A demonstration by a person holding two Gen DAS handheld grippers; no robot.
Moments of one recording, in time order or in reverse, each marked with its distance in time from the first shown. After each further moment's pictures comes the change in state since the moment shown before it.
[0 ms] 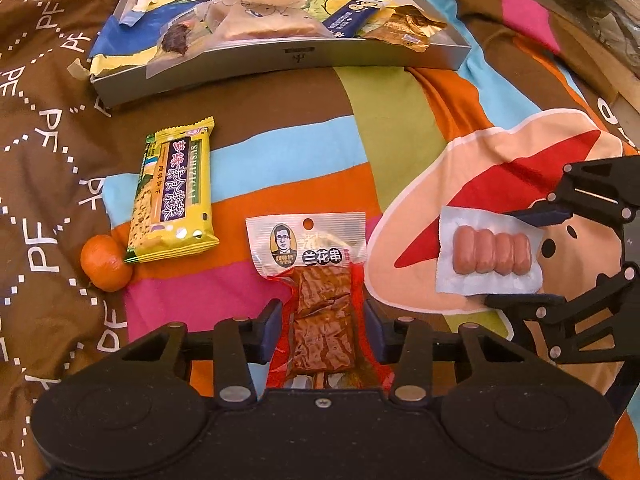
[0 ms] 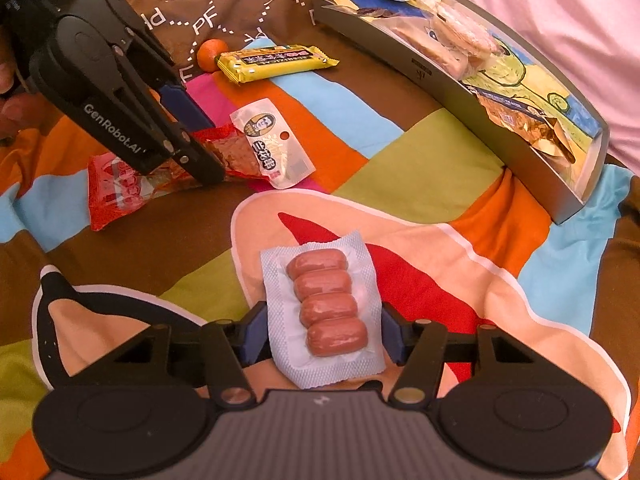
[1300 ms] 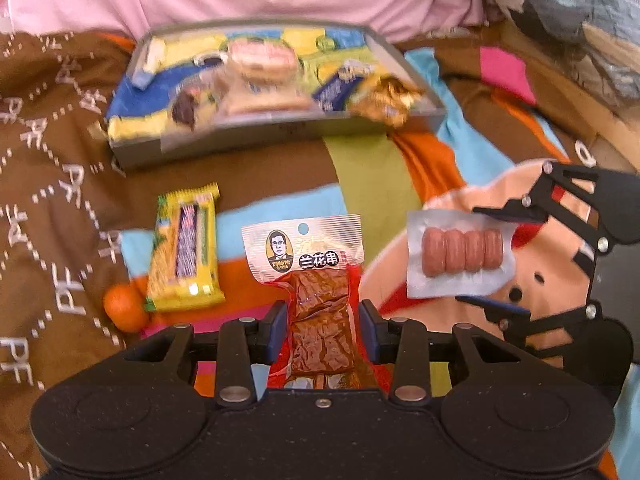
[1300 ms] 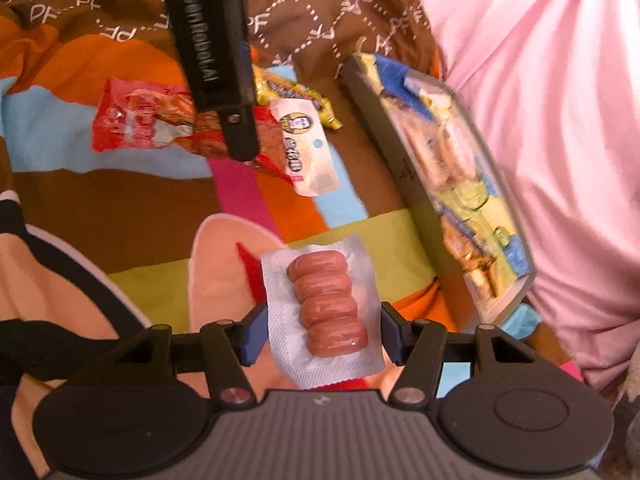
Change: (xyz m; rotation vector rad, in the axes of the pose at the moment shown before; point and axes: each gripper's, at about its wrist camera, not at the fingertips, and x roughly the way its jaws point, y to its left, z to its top) left arm -0.041 -0.007 0.013 -0.008 -0.167 -0.002; right arm -0.012 0.040 0.006 -0.406 -0.132 -0.347
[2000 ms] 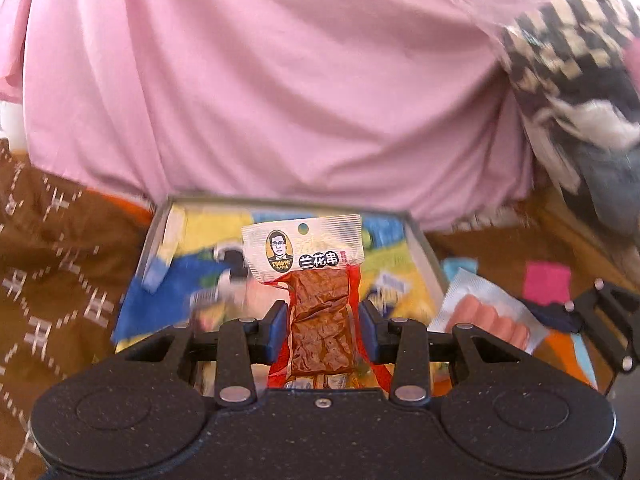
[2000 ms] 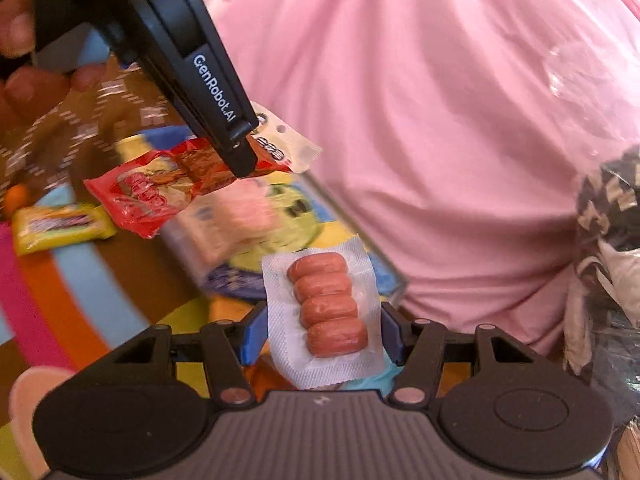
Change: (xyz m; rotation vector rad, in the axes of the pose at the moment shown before) left arm 0.004 0.001 0.162 -0.129 -0.338 0.092; right arm 0.018 -0.144 0.027 0.392 -0.095 -0.258
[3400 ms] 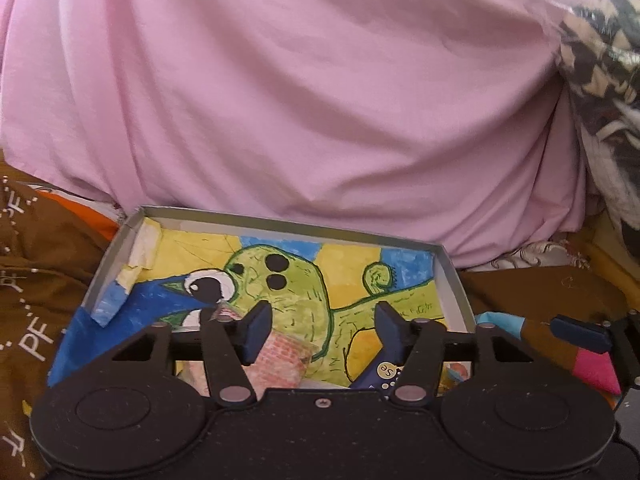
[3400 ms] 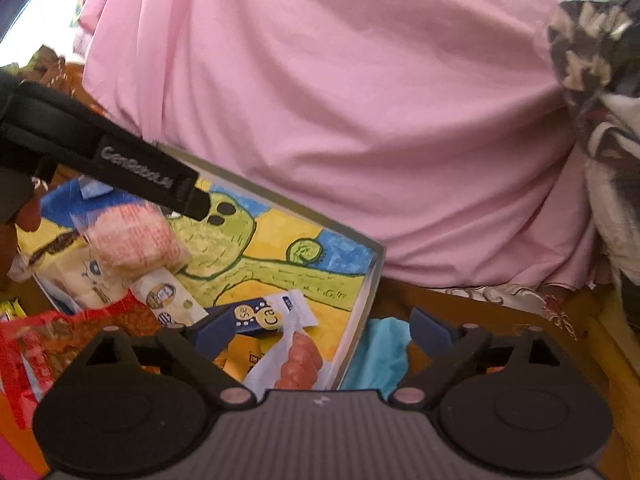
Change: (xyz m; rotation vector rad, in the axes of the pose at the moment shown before) left arm 0.085 -0.018 0.017 -0.062 -0.032 0.085; right arm 0.073 -0.062 -0.017 0.378 0.035 0.021
